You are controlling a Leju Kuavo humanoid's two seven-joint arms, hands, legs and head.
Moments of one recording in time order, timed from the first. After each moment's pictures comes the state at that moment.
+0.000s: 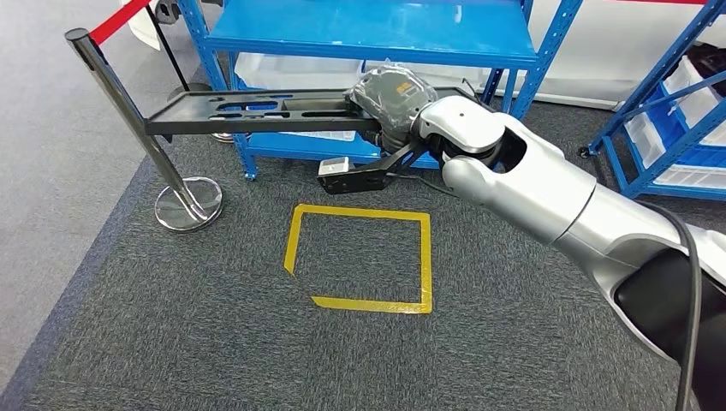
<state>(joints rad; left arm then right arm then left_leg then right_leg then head) -0.08 -0.07 1.43 -0.23 -0.87 -0.09 -0.22 -1.34 -0.21 0.74 -1.27 0.63 0.19 0.04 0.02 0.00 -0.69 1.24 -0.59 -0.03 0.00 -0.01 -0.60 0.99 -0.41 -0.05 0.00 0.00</state>
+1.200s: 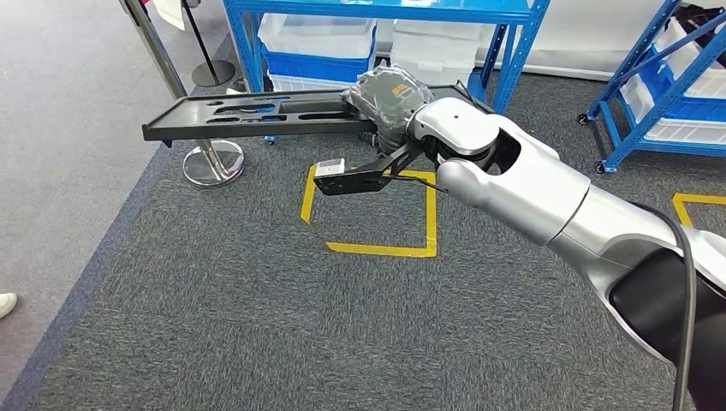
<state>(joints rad) -0.08 -0.06 1.43 -0.23 -0.87 -0.08 -0.20 -1.34 -0.19 0.75 -1.25 0.65 0.19 0.05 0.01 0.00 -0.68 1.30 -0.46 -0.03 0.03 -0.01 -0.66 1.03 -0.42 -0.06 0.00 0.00</state>
